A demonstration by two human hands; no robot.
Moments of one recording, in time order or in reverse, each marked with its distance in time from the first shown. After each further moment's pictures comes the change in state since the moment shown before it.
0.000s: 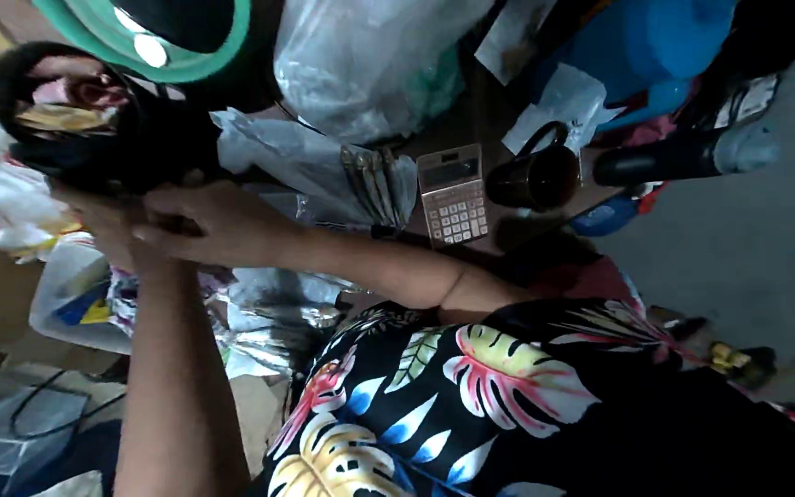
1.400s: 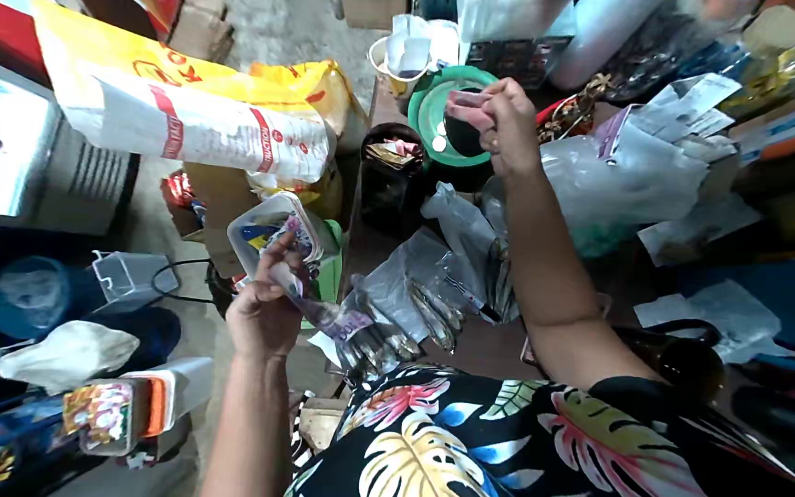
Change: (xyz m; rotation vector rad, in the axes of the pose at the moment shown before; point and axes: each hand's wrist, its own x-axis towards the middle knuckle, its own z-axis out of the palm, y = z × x) left_hand -0.120 -0.057 -0.120 -1.442 -0.117 -0.157; right_hand 0.119 0.014 -0.121 0.276 0.262 0.032
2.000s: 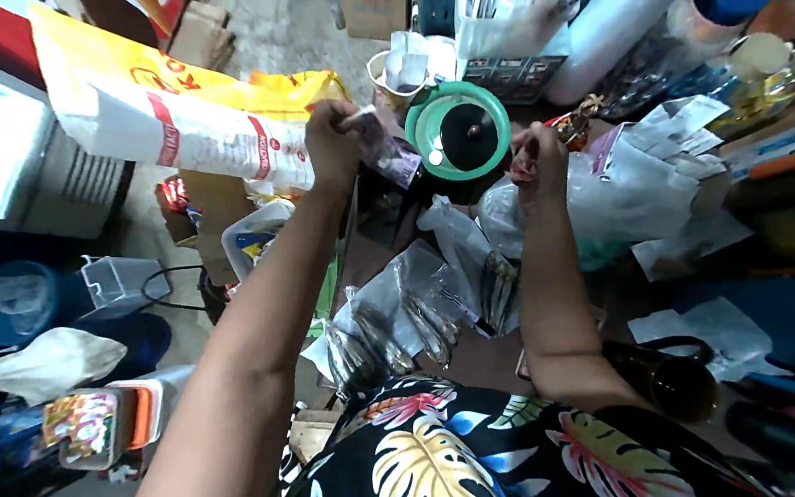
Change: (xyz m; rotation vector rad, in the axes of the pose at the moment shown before) left_hand 0.217 0.007 0.106 0.815 0.141 0.376; right_hand -0.022 0.008 -0.044 0.068 0.239 0.104
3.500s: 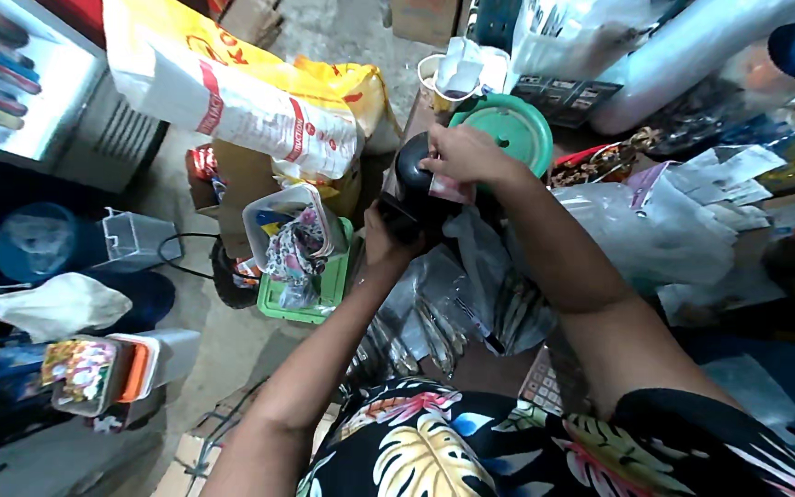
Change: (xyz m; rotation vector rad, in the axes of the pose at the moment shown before) left_hand -0.141 -0.060 0.033 0.177 0.071 -0.203; right_hand 0.036 -0.012 0.141 -1.375 -0.944 -0.338
